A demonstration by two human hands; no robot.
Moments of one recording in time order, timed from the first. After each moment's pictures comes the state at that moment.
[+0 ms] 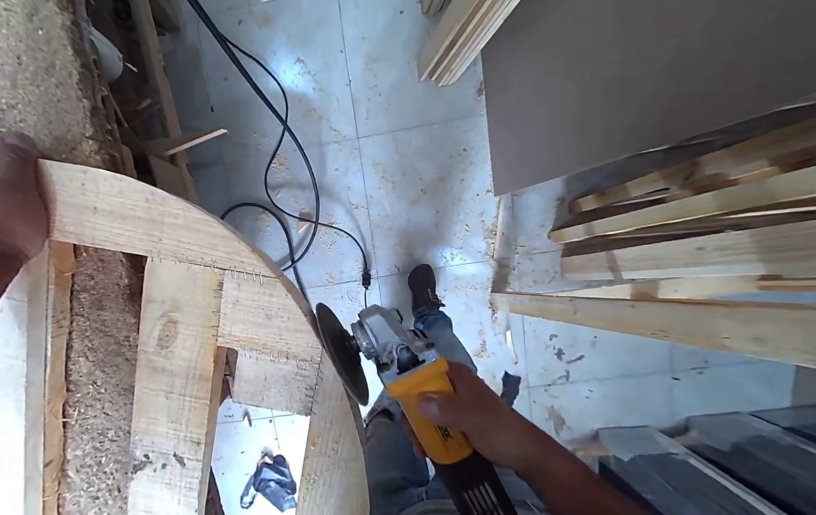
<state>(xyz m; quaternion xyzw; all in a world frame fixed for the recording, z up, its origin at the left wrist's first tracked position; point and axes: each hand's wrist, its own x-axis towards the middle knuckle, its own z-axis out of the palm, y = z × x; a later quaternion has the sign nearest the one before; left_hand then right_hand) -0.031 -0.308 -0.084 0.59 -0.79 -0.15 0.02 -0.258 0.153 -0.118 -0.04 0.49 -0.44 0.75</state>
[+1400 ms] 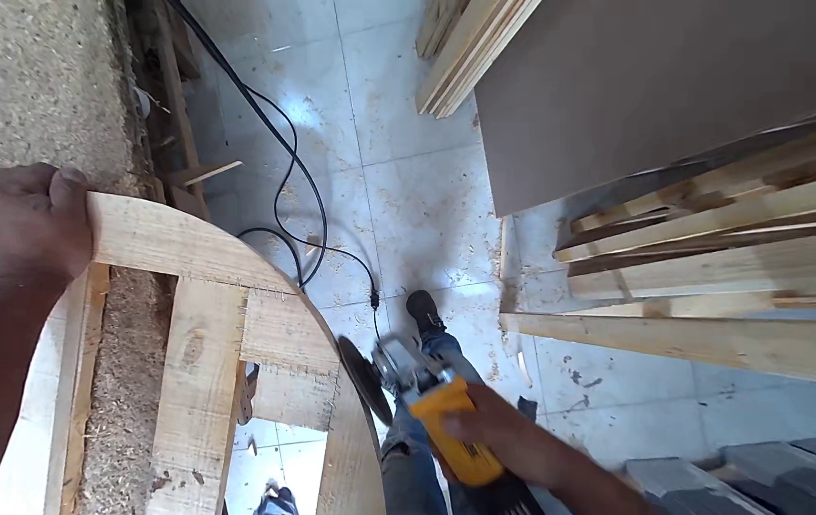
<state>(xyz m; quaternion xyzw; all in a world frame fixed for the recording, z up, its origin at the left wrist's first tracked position) -0.032 -0.315 -0.077 0.54 -0.84 -0.08 0.01 -0.268 0.154 -0.116 -0.06 0.52 -0.39 0.76</state>
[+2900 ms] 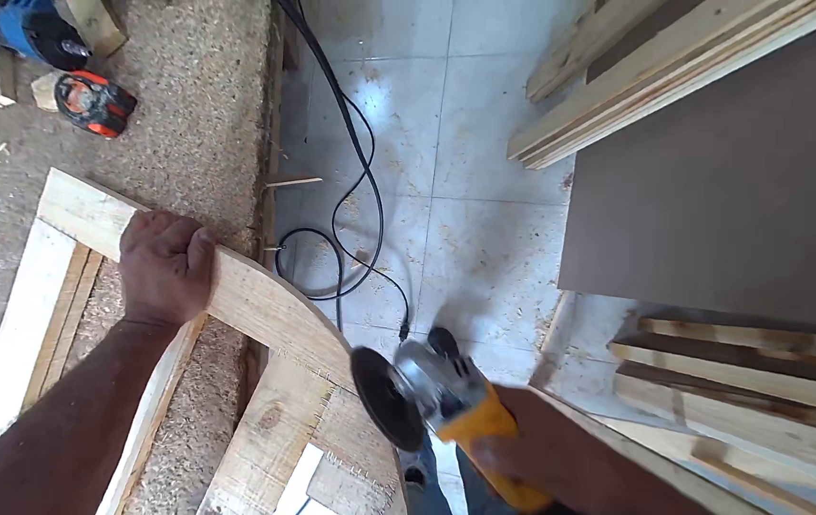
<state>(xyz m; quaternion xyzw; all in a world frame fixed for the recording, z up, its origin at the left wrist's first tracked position) -0.013 -0.330 -0.094 0.49 -0.87 -0.07 0.08 -0.361 -0.016 -0.089 -0.26 0.57 -0.19 0.76</state>
